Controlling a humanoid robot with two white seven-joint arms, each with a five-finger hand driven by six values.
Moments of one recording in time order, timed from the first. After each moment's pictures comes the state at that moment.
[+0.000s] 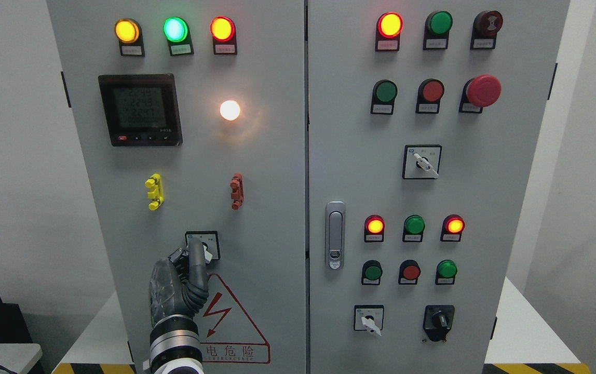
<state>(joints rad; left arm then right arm) -0.52 -0.12 -0.16 -1.83 -0.23 0.69 0.42 0.12 0.12 0.00 -0.11 0.00 0.01 -0.06</state>
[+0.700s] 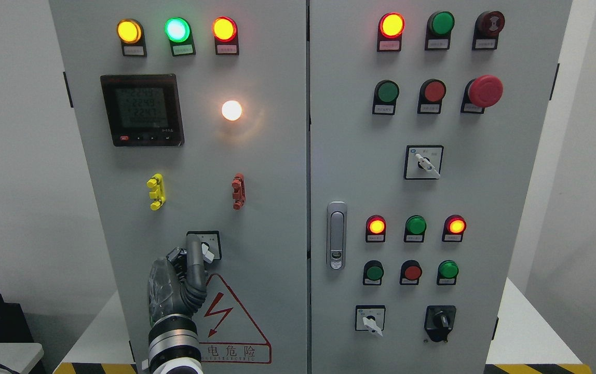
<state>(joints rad) -0.52 -0.12 -0.16 -1.83 -0.23 0.68 0.42 0.12 0.12 0.00 -0.11 0.00 0.01 -0.06</state>
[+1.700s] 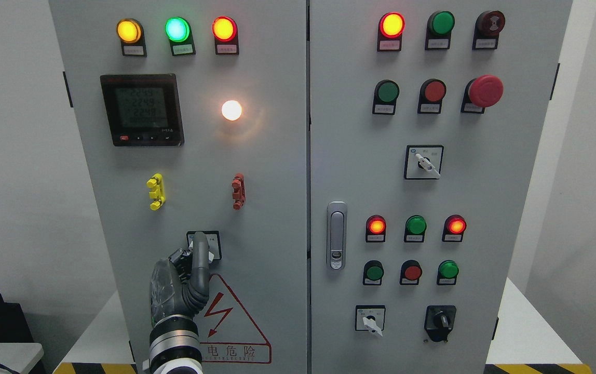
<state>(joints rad) -0.51 -0.12 -0.15 -1.84 -0.23 0.69 0.41 0.12 0.12 0.00 -0.11 0.00 0.01 -0.06</state>
